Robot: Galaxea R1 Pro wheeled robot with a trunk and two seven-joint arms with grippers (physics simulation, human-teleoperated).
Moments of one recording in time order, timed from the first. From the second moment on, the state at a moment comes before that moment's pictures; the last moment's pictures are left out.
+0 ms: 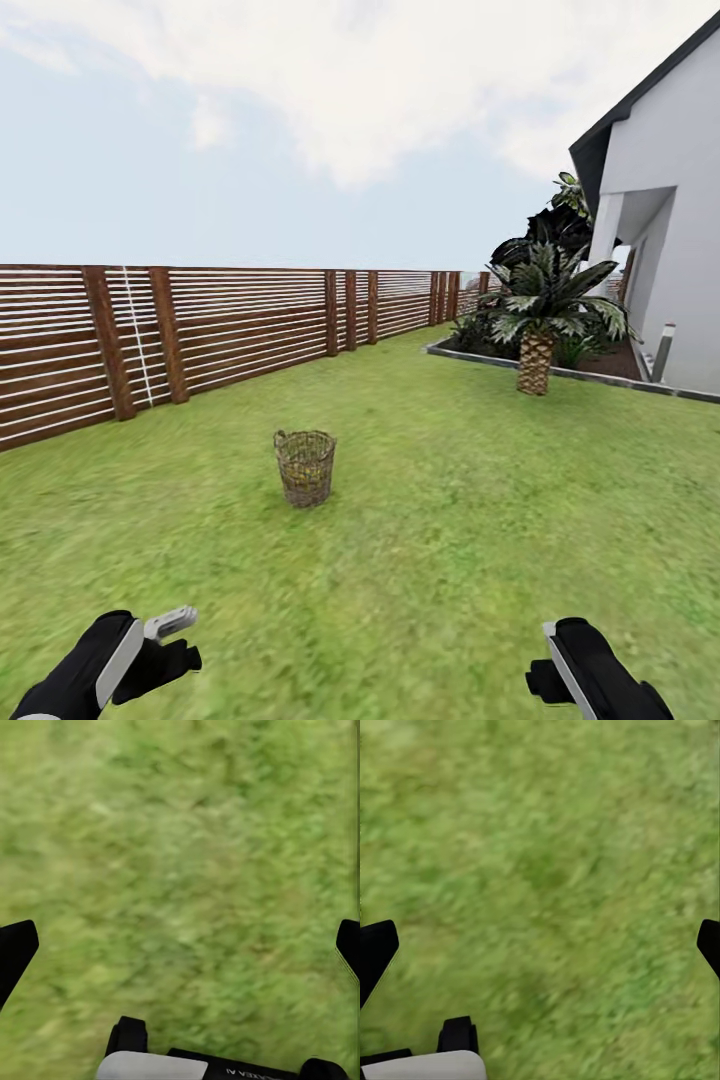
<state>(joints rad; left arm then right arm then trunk) -0.45 0.21 0.09 -0.64 0.32 0.86 0.01 -0.36 -0.15 -0.02 -0.80 0.05 0.91 -0.04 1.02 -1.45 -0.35</state>
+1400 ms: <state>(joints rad) -0.45 0.23 0.09 -0.54 0.30 0.85 0.00 -0.36 -0.17 -0.02 -0.76 0.05 0.91 -0.05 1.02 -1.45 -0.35</state>
